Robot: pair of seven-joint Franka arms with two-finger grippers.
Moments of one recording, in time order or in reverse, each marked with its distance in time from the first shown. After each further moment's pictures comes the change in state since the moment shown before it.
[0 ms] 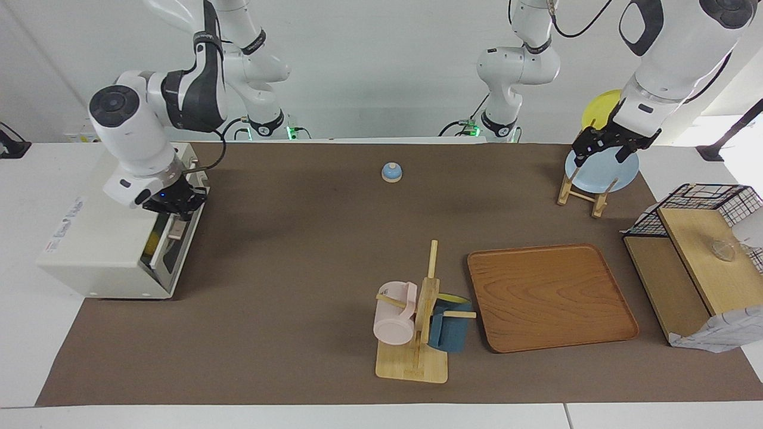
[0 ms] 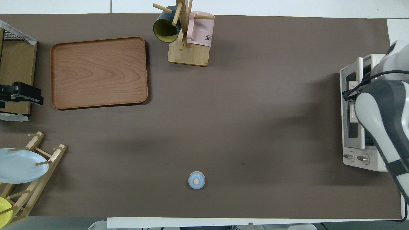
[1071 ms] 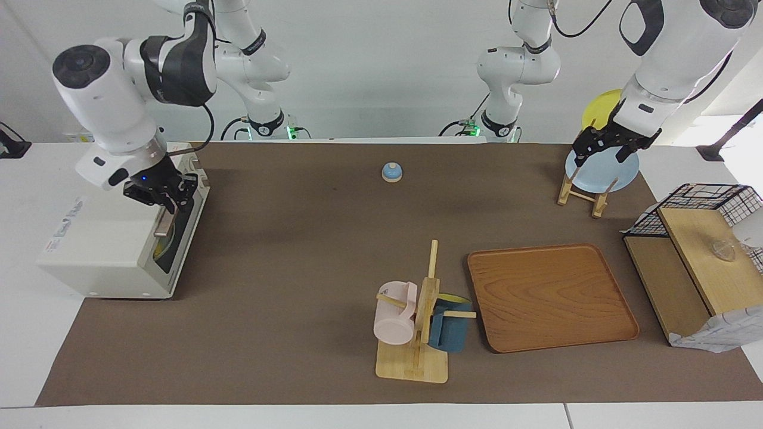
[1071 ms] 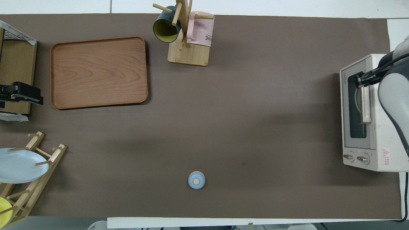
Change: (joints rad) left arm 0.000 0.000 0.000 0.000 0.000 0.000 0.000; right arm -0.062 0.003 -0.009 0.162 -0.002 -0.141 -0.050
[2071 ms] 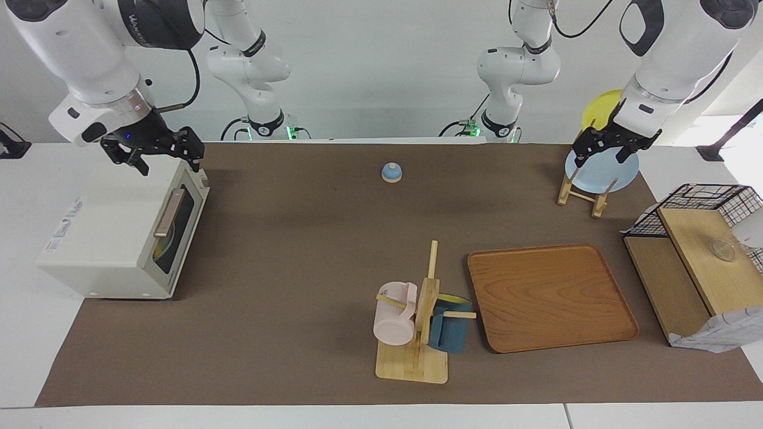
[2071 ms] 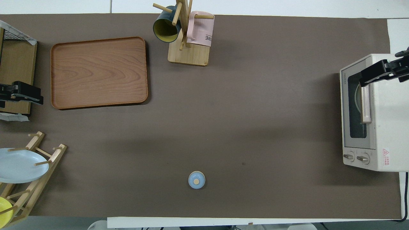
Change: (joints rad) left arm 0.000 0.000 0.000 0.000 0.000 0.000 0.000; right arm 0.047 0.047 0.014 0.384 0.067 -0.386 0.134
